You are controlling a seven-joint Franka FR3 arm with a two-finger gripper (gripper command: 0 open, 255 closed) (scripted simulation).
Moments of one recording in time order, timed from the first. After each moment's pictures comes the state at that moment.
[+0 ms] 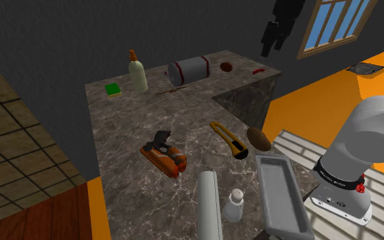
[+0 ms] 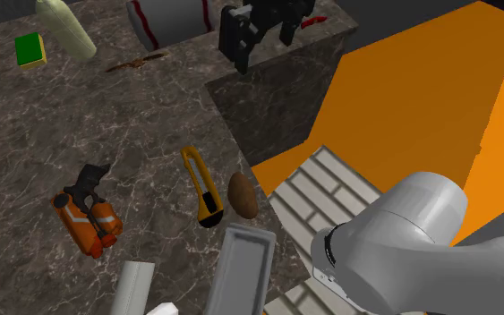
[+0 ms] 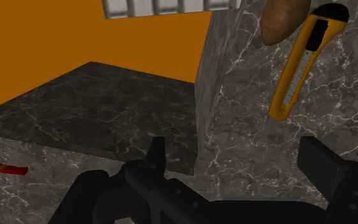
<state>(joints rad) -0.01 -0.78 -0.02 -2.30 -0.02 1.65 0.02</state>
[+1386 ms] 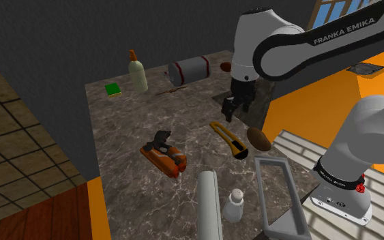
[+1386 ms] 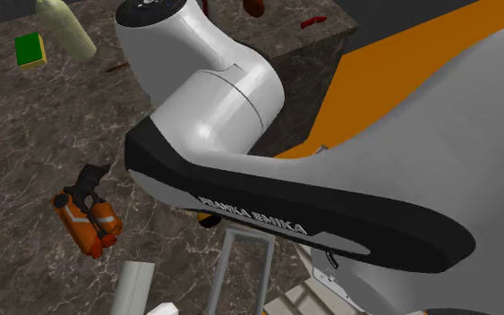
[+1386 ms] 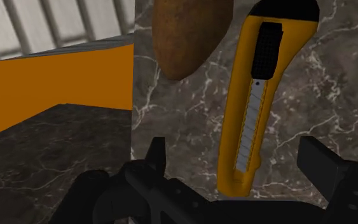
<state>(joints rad) 0.07 -0.56 0.27 -2.63 0.15 2.10 0.38</state>
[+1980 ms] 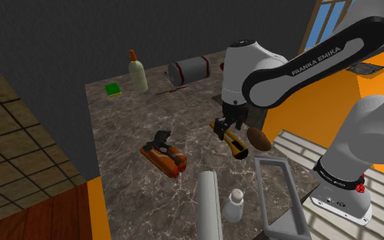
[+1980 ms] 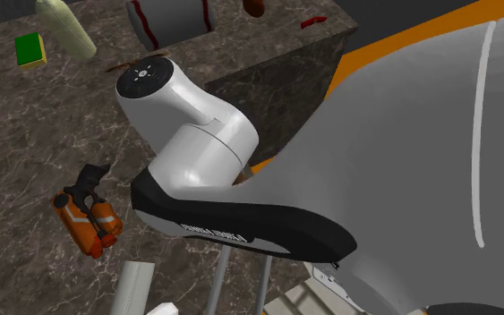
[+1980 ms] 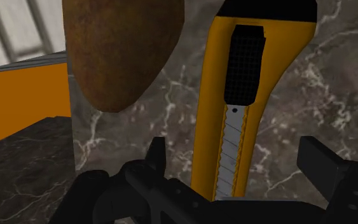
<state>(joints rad) 0.08 -0.39 0.36 -2.68 0.18 2.30 0.48</state>
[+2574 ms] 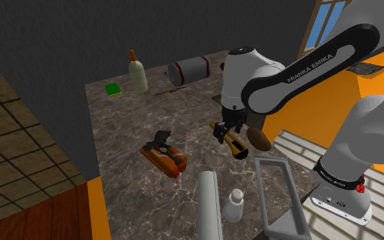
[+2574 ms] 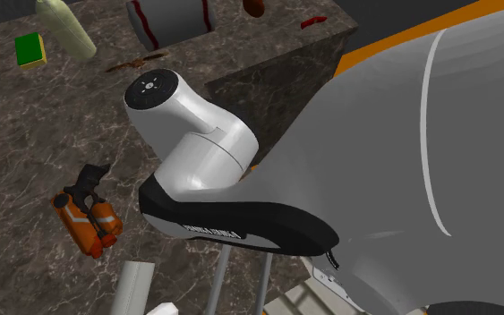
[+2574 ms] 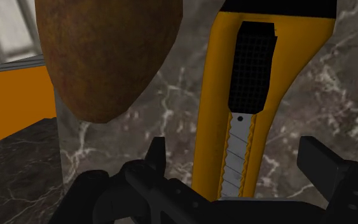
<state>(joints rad) 0.08 -0.35 0.37 -2.70 0.17 2.36 0.49</state>
